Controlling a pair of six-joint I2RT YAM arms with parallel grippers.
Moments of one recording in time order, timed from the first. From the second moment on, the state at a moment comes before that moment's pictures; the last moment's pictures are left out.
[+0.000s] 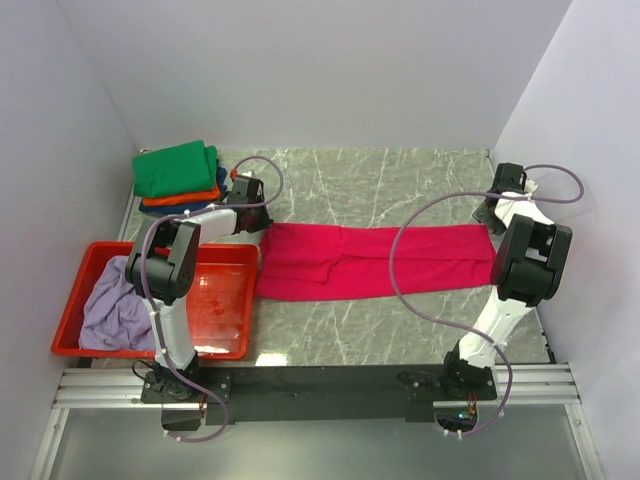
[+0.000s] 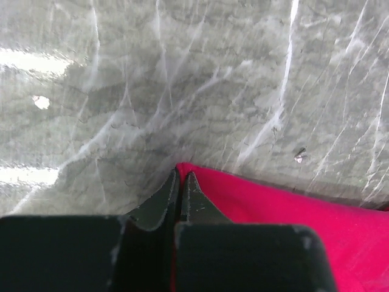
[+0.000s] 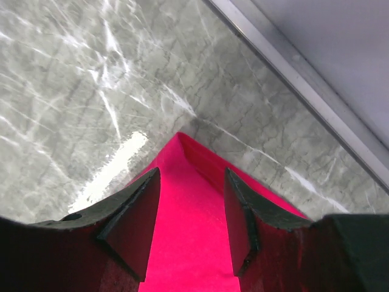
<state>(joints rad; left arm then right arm) -0.30 1.94 1.19 -0.07 -0.02 -0.61 -0.33 1.91 1.33 -0.40 0.27 0.42</state>
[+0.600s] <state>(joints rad) -0.25 1.94 1.18 -0.06 0.00 -0.62 -0.34 2.00 1.41 -0.47 0.20 0.40</state>
